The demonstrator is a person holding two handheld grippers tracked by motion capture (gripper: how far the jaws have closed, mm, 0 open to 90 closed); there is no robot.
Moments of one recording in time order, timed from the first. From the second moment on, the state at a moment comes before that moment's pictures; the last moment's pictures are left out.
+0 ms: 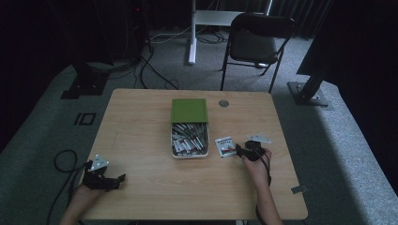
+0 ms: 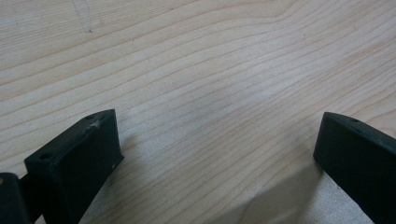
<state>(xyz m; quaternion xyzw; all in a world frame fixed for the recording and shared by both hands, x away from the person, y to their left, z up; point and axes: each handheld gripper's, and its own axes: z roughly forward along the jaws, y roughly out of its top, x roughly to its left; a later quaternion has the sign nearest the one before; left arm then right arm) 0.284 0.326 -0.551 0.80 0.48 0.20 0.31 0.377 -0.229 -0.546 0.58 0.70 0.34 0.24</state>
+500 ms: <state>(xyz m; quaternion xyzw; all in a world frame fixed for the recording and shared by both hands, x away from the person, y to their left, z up) 0.284 0.326 -0.551 0.80 0.48 0.20 0.31 0.358 -0.266 -0.546 0.60 0.68 0.33 0.26</state>
